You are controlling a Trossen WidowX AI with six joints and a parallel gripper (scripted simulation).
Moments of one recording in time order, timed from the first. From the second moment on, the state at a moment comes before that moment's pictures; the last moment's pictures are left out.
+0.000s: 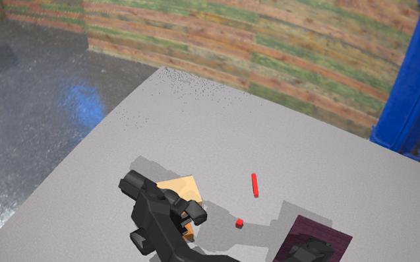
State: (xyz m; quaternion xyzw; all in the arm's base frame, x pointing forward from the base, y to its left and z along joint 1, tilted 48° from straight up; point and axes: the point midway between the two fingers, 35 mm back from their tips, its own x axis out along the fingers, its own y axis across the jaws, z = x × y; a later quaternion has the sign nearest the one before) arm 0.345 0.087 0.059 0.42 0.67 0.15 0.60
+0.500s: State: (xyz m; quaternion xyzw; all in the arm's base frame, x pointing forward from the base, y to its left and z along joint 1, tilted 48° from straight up) arm 0.384 0.082 0.060 0.25 0.61 0.31 0.68
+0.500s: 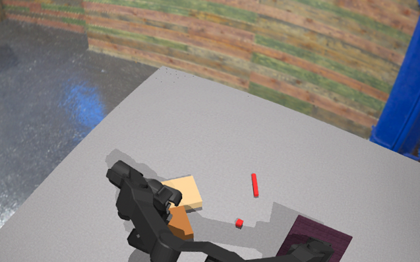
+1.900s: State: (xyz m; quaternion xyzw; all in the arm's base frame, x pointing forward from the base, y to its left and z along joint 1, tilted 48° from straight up) arm 0.445 0.114 0.014 -0.07 0.41 0.55 0.72
